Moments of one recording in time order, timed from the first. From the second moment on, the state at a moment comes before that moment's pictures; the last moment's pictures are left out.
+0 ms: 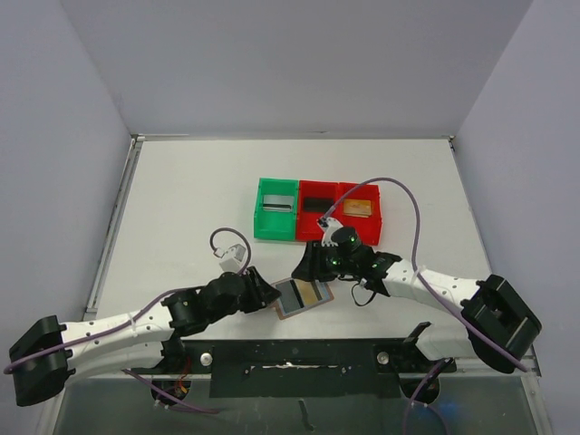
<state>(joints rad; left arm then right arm) -1.09 0.87 0.33 -0.06 -0.25 -1.19 0.78 1.30 0.60 0.02 -0.28 0.70</state>
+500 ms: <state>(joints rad) -1.09 1.08 0.33 0.07 -0.21 -1.19 0.80 1.36 0.58 -0.04 -0.21 0.72</state>
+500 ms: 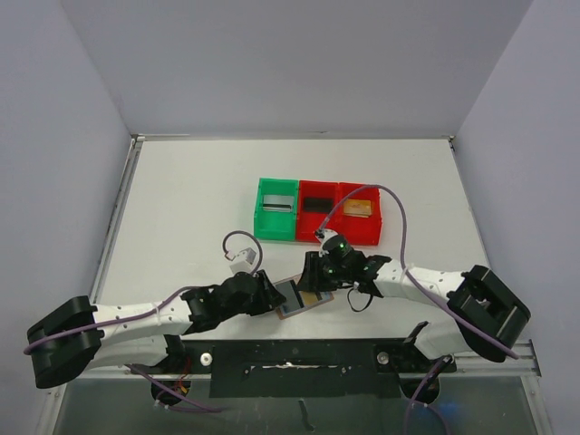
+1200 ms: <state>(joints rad) -1.09 1.09 0.30 0.14 -0.21 -1.22 0.89 1.45 0.67 -0.11 -0.14 0.71</state>
